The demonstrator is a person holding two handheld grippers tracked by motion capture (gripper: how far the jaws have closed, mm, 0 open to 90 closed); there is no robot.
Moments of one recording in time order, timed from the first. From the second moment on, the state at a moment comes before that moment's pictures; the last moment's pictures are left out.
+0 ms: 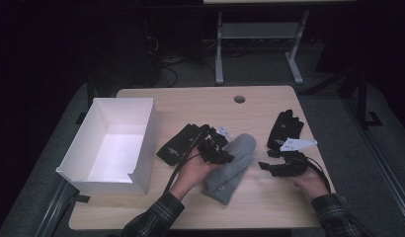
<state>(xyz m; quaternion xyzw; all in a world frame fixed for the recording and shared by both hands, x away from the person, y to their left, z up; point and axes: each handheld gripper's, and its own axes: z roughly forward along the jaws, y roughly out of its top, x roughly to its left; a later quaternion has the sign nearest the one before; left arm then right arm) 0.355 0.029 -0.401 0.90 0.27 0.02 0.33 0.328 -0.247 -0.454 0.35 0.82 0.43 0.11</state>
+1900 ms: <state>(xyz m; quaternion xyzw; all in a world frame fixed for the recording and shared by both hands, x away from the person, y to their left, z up) 0.318 0.127 -0.423 0.91 0.23 0.01 0.35 0.326 -0.213 -0.454 0.34 0.84 0.41 0.06</state>
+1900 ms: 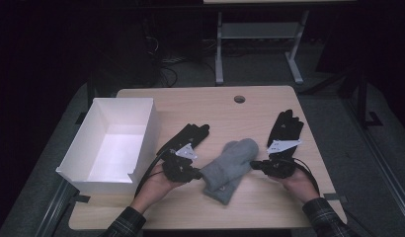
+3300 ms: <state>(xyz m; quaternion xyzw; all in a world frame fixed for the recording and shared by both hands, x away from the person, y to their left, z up) 0.288 0.116 -0.411 0.90 0.21 -0.01 0.37 0.338 -0.205 -0.433 0.31 0.84 0.44 0.10</state>
